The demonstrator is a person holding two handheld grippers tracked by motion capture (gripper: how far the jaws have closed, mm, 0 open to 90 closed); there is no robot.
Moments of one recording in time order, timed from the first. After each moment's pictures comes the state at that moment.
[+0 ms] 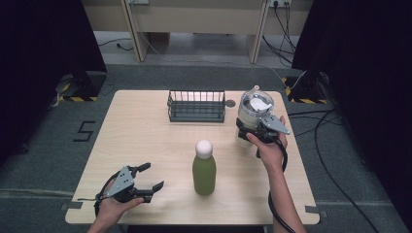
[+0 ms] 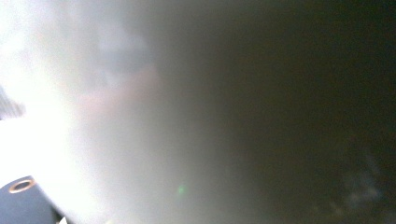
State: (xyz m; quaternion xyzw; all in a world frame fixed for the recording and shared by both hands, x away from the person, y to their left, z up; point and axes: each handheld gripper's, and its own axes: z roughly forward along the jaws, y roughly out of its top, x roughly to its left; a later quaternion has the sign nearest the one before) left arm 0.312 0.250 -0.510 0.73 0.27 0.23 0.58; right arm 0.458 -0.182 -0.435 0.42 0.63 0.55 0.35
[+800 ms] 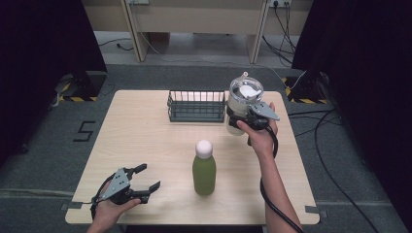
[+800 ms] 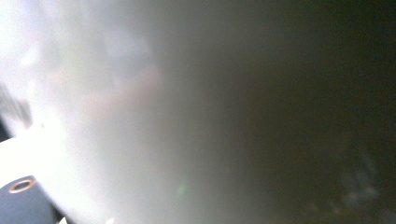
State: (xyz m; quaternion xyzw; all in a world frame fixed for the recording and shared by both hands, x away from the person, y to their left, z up) left arm 0.304 0.258 -0.509 0.72 0.28 0.24 0.58; right arm 0.486 -0.152 -0.409 0.40 0.63 0.56 0.35
